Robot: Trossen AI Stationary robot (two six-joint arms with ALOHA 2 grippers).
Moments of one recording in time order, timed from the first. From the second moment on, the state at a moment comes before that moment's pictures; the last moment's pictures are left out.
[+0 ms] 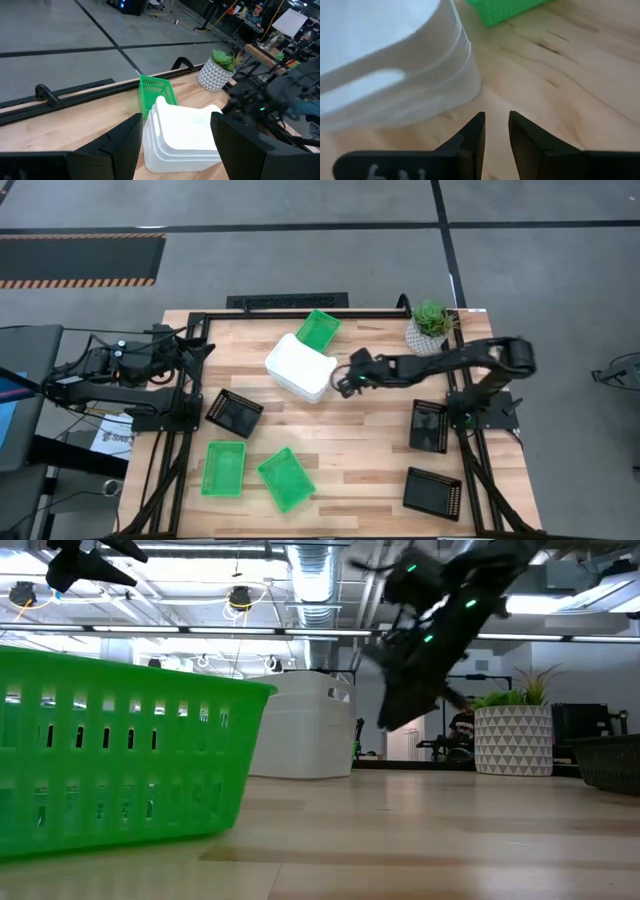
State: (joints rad) left arm -0.02 0.37 0.85 -0.88 -0.64 -0.70; right arm -0.12 1.64 0.92 -0.18 0.33 0.74
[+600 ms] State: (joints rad) left arm -0.02 0.37 0.85 -0.90 -0.62 -0.71; right arm -0.11 1.97 1.44 -0.29 0.19 0.59
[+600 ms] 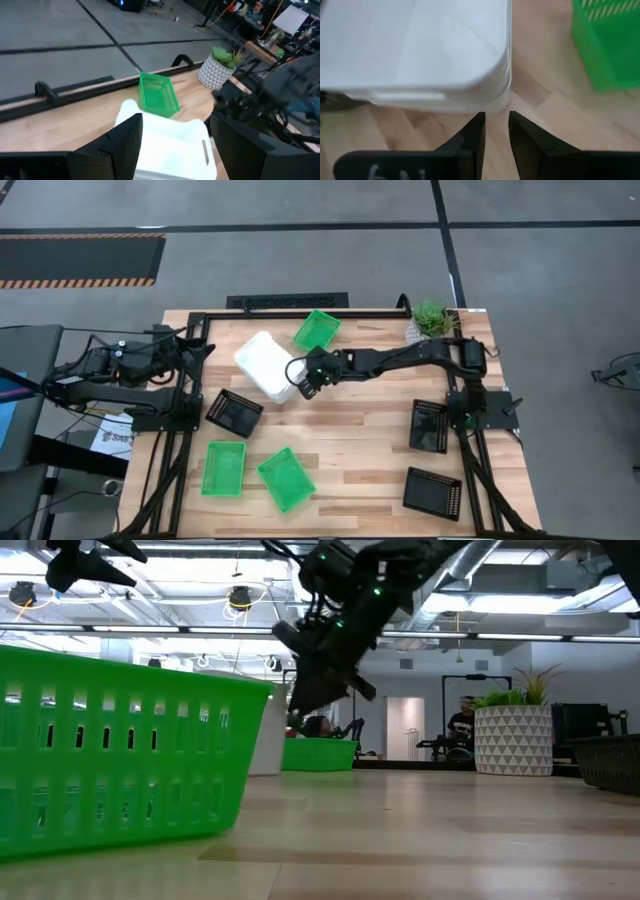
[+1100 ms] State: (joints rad) left arm -0.02 0.48 0.53 -0.75 -0.25 -0.89; right arm 0.01 1.77 1.63 -0.64 0.33 0.55
